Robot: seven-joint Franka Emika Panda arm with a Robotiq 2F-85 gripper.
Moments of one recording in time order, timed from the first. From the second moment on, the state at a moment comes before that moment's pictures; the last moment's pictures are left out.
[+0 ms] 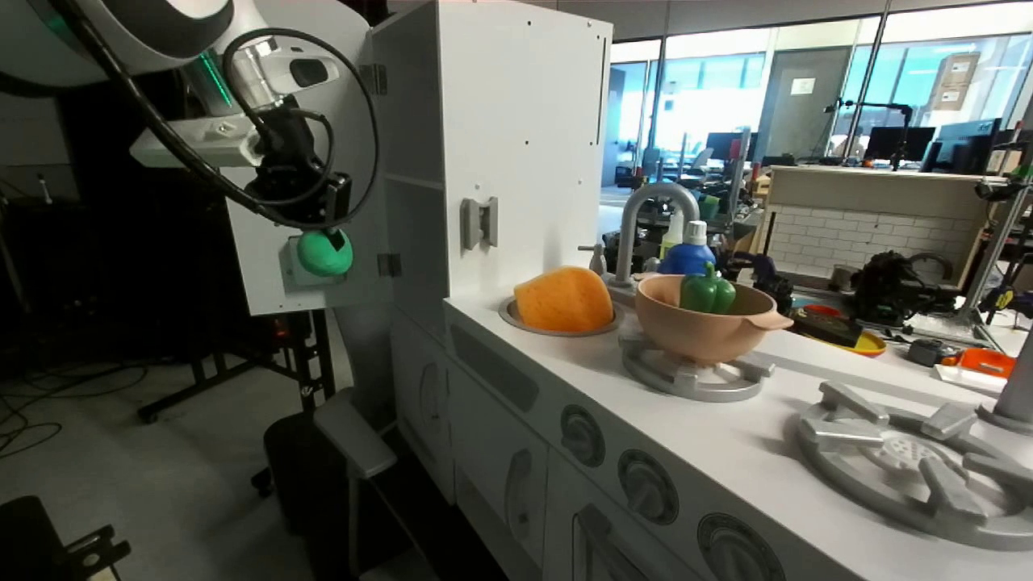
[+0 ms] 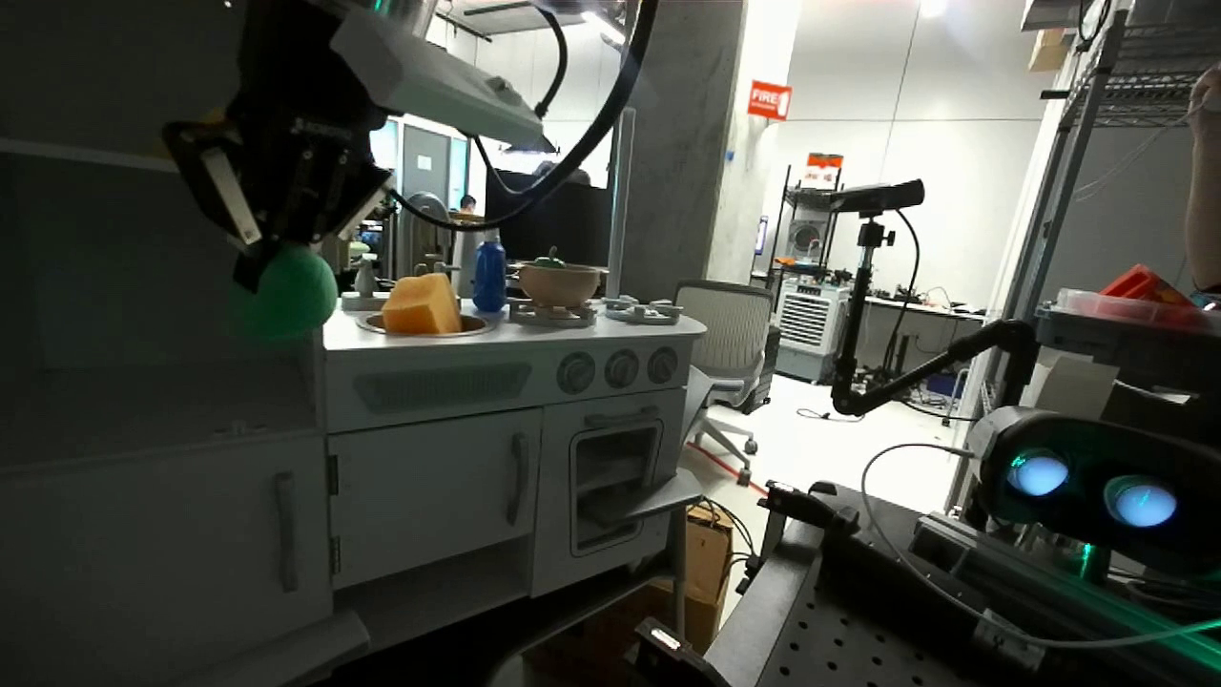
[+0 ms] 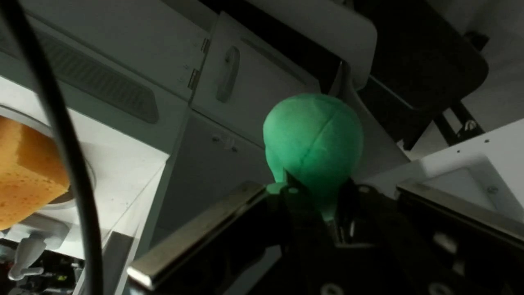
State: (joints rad) arm 0.26 0.27 0.09 -2.14 -0.30 2.82 0.27
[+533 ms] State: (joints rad) arm 0.67 0.52 -0.43 -1.94 -0.74 3.11 0.90
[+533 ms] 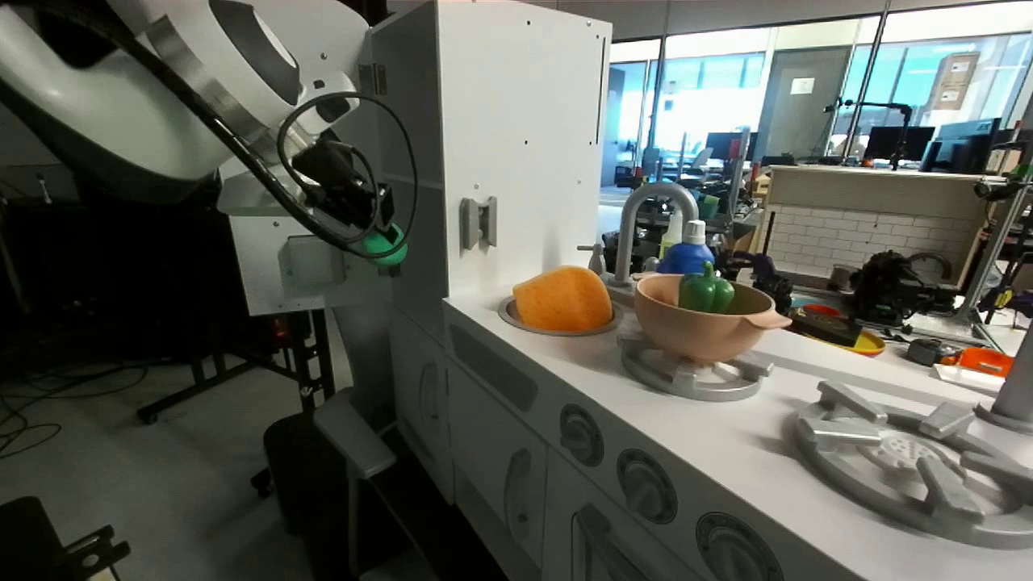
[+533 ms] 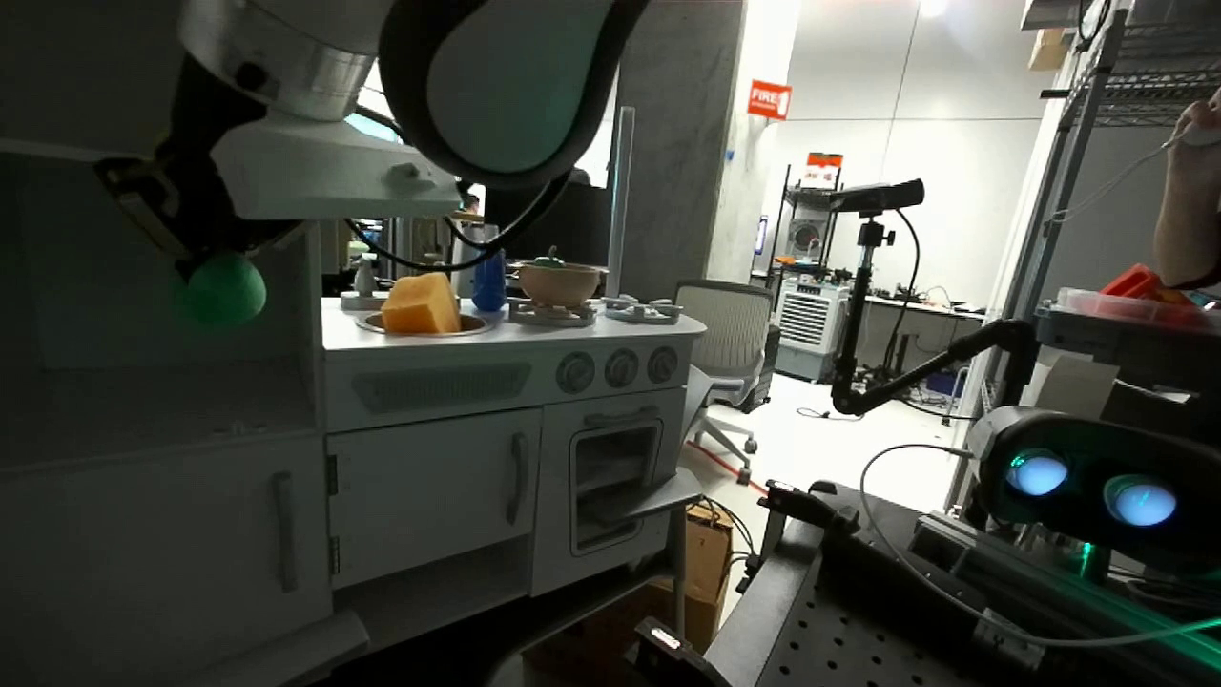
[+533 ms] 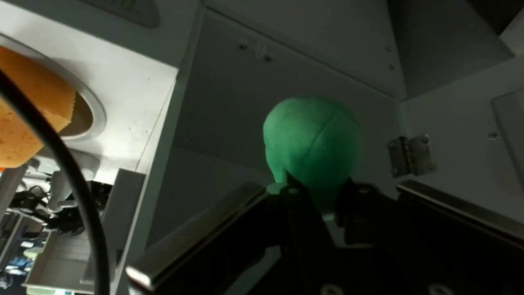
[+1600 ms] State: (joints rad) arm 1.16 1.27 -1.04 -1.59 -0.65 3.15 1.57
